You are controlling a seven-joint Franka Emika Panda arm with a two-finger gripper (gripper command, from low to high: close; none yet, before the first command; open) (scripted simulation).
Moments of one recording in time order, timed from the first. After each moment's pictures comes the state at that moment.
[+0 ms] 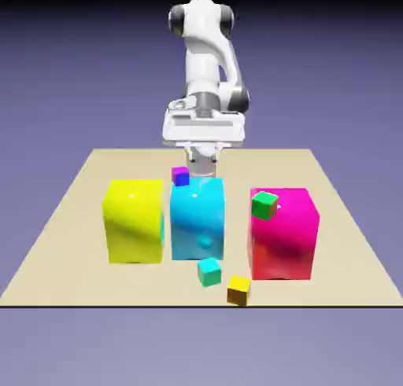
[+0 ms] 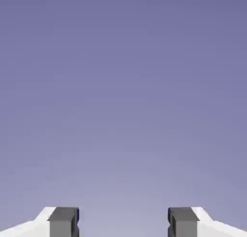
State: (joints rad) arm 0.00 -0.53 0.01 -2.77 0.00 3.00 0.76
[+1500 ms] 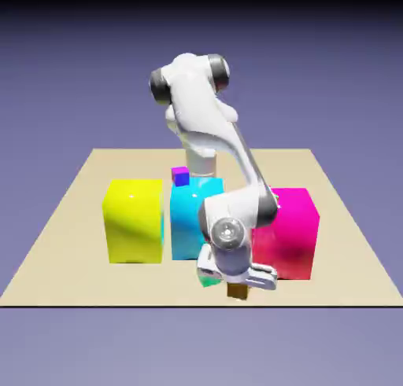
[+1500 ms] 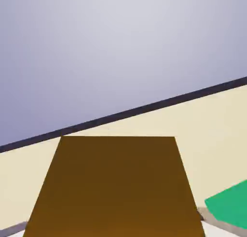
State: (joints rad) arm -0.25 0.60 0.41 -1.81 -0.03 1.94 1.24
